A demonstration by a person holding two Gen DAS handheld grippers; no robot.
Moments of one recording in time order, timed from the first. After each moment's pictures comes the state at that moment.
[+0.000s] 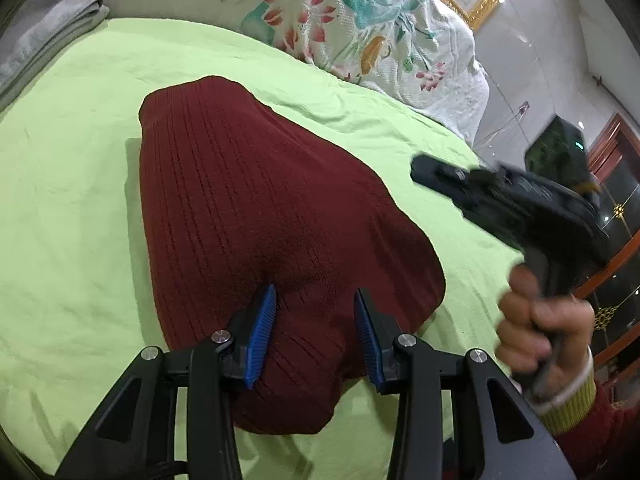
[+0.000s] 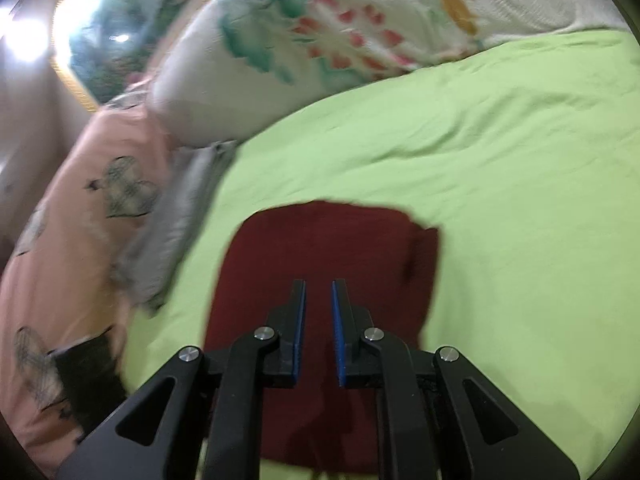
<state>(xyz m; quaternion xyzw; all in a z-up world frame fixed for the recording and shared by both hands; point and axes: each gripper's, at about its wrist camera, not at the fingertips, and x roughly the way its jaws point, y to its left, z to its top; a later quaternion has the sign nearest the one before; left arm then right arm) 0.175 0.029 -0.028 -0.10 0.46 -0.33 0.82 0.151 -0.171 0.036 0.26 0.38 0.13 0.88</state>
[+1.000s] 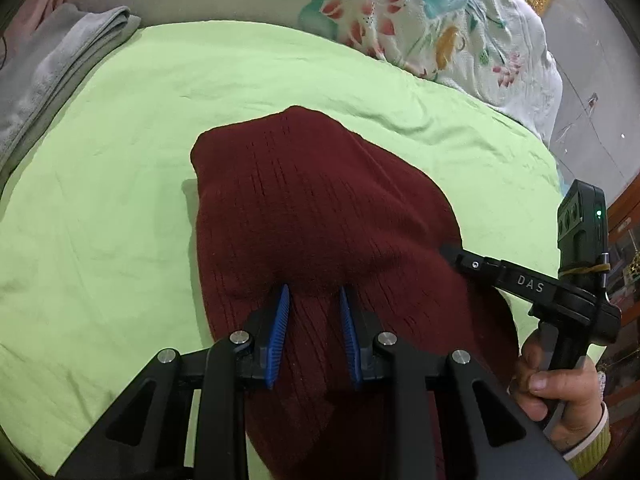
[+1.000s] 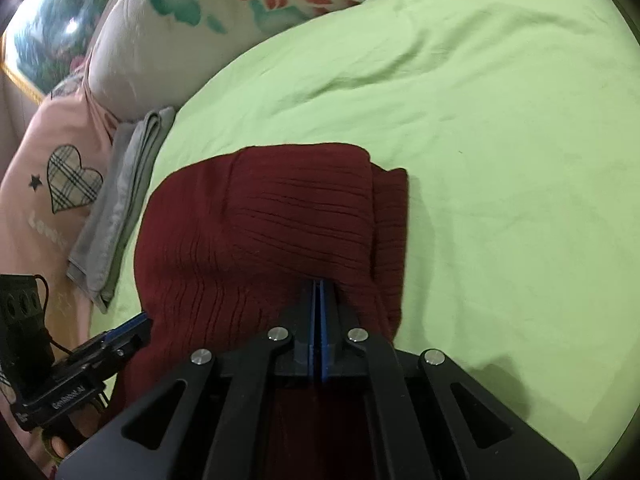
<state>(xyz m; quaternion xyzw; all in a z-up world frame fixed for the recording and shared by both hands) 0.247 0.024 -0.027 -0.05 0.50 -0.21 0.84 0.196 -0.185 -0.039 0.27 0.46 0.06 0.84</state>
